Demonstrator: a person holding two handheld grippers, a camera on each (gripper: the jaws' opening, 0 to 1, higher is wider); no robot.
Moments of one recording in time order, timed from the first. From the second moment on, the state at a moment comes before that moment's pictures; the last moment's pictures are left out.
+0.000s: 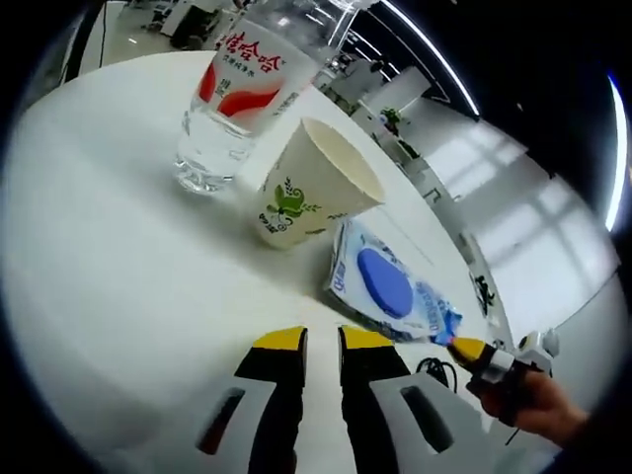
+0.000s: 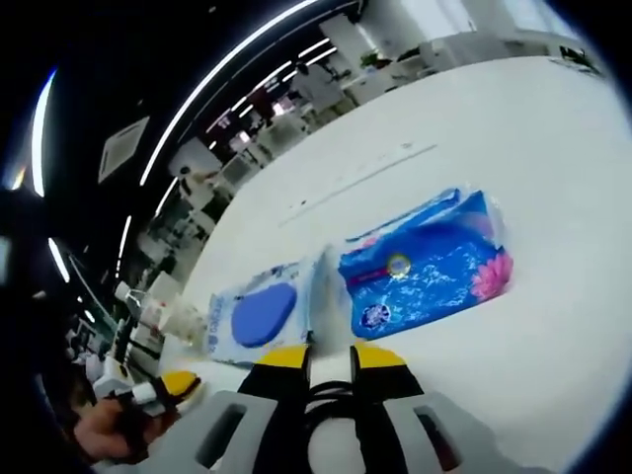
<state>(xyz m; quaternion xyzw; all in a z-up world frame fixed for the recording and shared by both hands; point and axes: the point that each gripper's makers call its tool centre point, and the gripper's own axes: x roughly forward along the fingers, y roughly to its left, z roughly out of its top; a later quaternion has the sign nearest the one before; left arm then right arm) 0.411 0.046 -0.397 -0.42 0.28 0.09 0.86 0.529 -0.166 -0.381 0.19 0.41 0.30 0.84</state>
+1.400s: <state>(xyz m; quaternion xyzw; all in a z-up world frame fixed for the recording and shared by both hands) 0.421 -0.094 -0.391 -0.36 0.33 -0.05 0.87 0.486 -0.238 -0.391 0.20 0.42 0.26 0.85</state>
